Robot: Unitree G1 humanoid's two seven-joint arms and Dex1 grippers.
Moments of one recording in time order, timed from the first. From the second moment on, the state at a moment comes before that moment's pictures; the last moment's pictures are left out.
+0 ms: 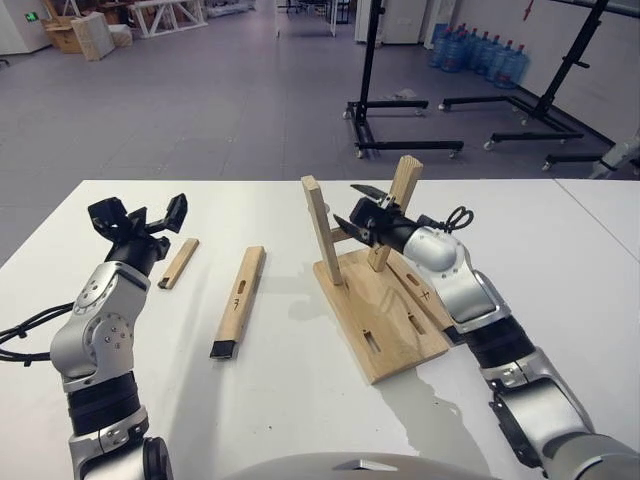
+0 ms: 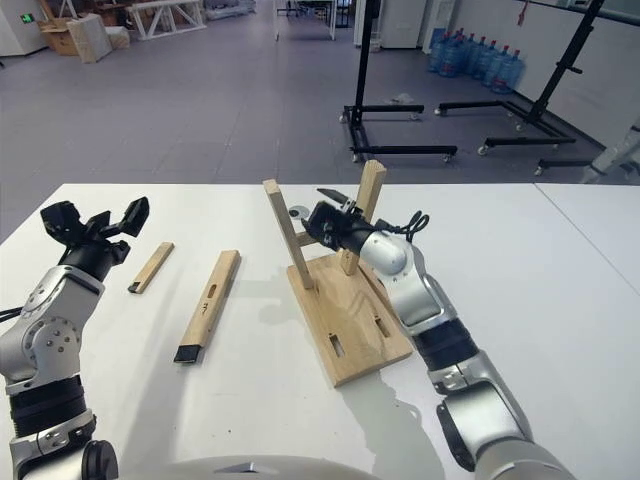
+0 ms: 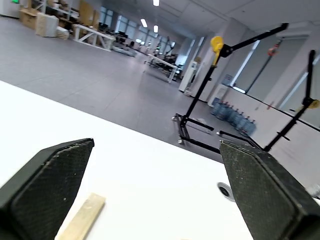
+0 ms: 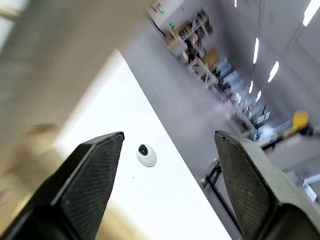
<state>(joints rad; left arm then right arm) -0.24 0.28 0.48 -0.25 -0.62 0.64 -0.05 -0.58 -0.38 0.23 0.04 -0.19 0.17 0.46</state>
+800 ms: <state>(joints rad) -0.36 0.63 0.17 0.49 -0.31 0.60 -0.50 -0.90 -0.36 0.01 -0.28 0.12 0.67 0.44</state>
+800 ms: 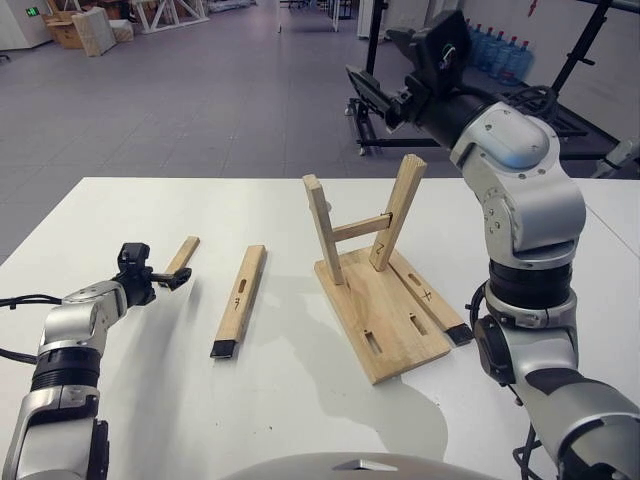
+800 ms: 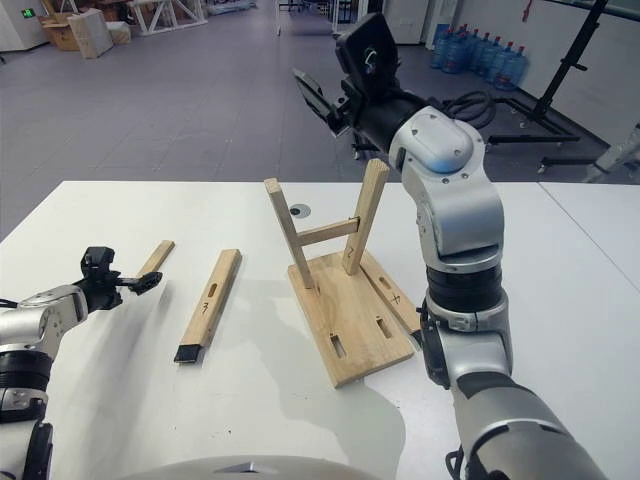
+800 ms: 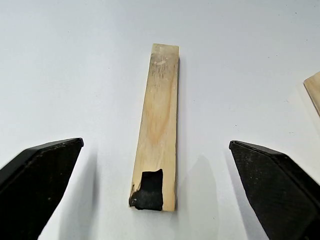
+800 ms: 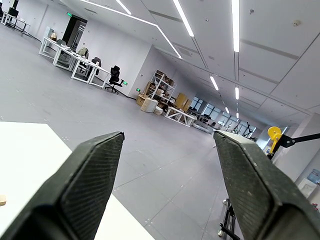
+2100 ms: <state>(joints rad) -0.50 0.59 0.13 0.79 -0.17 0.40 -0.56 -0.90 -0.34 0.04 -0.28 0.14 0.70 0.42</state>
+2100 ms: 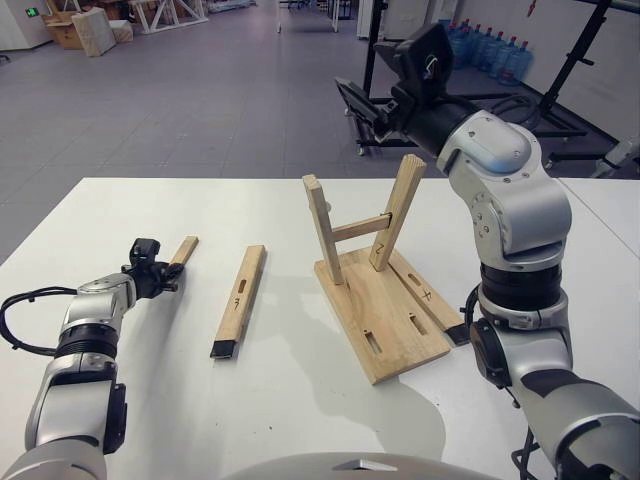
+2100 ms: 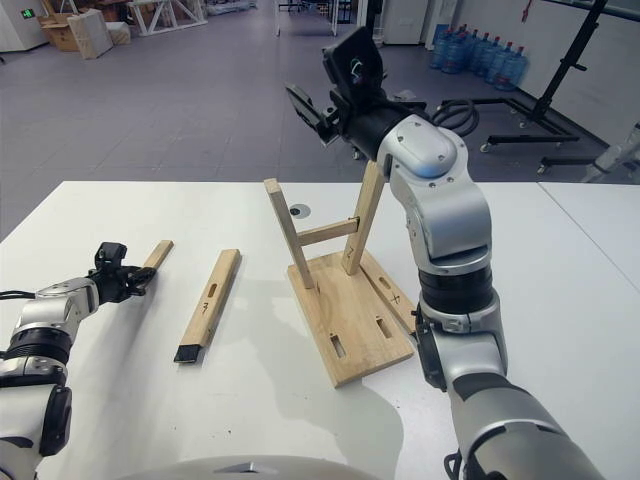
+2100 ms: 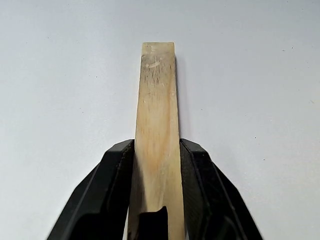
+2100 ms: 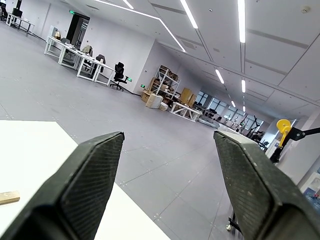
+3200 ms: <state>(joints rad) -0.76 0.45 0.17 -0.22 -0.58 0.67 -0.50 -1.33 0.14 -0.78 0.22 0.98 1.34 -0.10</state>
